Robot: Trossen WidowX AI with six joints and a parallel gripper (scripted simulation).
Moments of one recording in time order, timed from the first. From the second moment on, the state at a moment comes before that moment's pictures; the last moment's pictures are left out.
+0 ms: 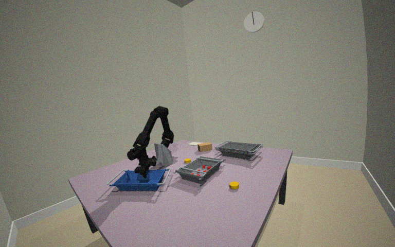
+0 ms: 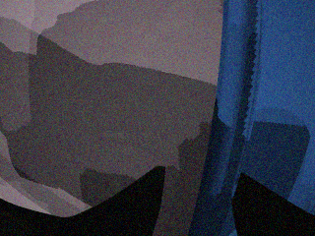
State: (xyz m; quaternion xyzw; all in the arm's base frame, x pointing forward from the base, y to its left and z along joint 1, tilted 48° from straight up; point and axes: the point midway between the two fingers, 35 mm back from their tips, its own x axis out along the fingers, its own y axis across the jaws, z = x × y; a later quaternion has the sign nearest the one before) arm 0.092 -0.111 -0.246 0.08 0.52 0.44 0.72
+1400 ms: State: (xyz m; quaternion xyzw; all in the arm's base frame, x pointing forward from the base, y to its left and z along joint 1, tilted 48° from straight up) arm 0.084 -0.159 -0.193 0.10 0.52 0.45 0.72
